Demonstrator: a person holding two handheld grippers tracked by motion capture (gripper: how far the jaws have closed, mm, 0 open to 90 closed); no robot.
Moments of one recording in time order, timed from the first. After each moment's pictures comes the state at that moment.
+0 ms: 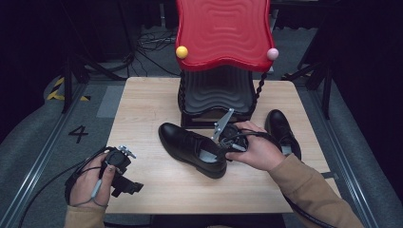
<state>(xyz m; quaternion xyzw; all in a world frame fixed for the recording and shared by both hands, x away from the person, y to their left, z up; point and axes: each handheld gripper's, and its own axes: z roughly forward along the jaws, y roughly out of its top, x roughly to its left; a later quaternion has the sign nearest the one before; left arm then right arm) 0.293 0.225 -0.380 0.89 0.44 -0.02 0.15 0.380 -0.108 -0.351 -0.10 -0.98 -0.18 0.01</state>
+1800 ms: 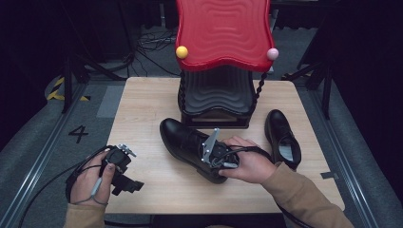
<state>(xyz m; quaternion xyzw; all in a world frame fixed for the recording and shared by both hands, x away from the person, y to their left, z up) 0.298 0.225 -0.379 0.89 0.43 -0.02 0.16 0.345 -0.090 -0.367 -0.03 -0.99 -0.16 0.03</state>
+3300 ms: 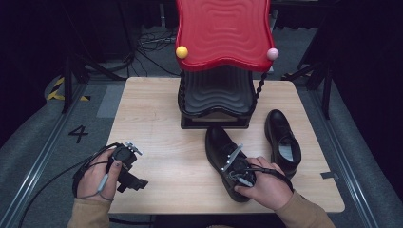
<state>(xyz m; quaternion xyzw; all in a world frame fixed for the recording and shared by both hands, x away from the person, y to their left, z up) 0.308 0.215 -0.383 0.89 0.42 -0.03 0.15 0.316 -0.141 -0.411 -0.22 -0.97 -0.11 0.02</state>
